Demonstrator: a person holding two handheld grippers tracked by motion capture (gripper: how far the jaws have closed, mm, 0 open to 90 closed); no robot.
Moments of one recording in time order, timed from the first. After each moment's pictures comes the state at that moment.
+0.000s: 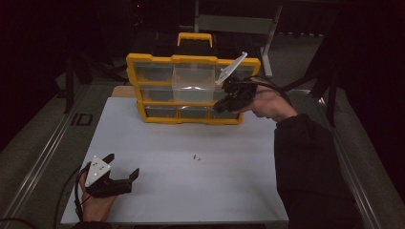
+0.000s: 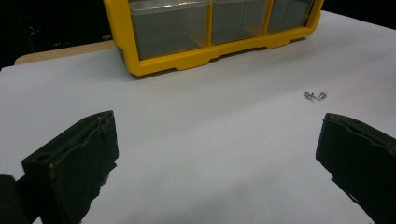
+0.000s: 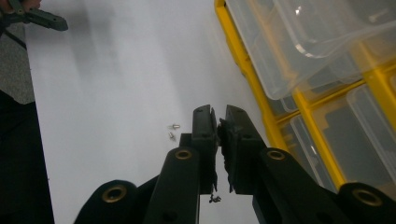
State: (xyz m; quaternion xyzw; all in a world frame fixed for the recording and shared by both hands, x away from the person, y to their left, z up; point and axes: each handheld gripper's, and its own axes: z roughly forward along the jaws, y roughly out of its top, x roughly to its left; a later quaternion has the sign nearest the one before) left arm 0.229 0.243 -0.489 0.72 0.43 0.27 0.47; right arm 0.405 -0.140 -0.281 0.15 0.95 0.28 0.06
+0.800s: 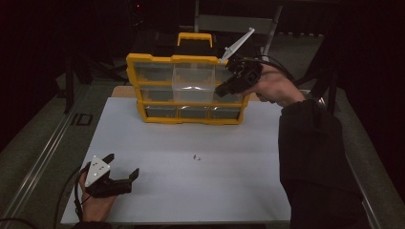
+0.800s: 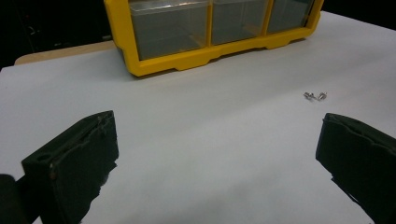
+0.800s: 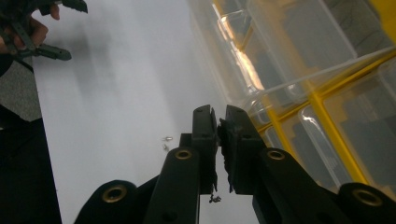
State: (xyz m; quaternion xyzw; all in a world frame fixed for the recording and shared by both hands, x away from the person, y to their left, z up) left arm 0.228 0.243 -0.489 0.72 0.43 0.27 0.47; right arm 0.419 -0.142 -0.237 0.18 0.94 0.29 0.07
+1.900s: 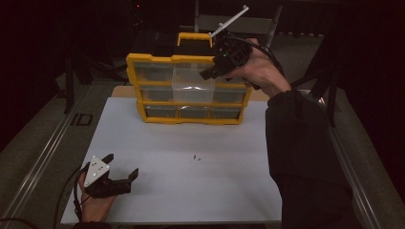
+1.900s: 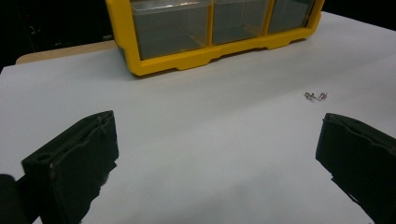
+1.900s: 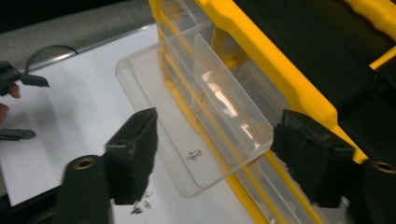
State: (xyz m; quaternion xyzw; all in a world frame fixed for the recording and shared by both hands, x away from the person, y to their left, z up) left arm 0.228 0.244 -0.489 0.72 0.43 0.27 0.47; right arm 0.442 -0.115 -0.211 0.25 0.90 0.33 0.13
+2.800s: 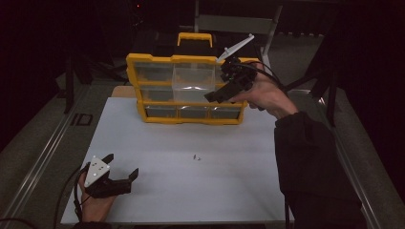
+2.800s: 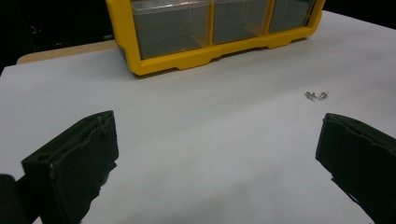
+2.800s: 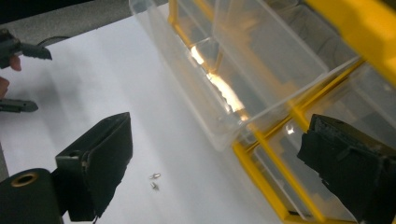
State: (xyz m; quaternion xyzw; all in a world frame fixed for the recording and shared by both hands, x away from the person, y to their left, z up) left arm 0.228 0.244 -0.489 0.72 0.43 0.27 0.46; right arm 0.413 -0.131 -0.255 0.25 0.90 0.34 0.12
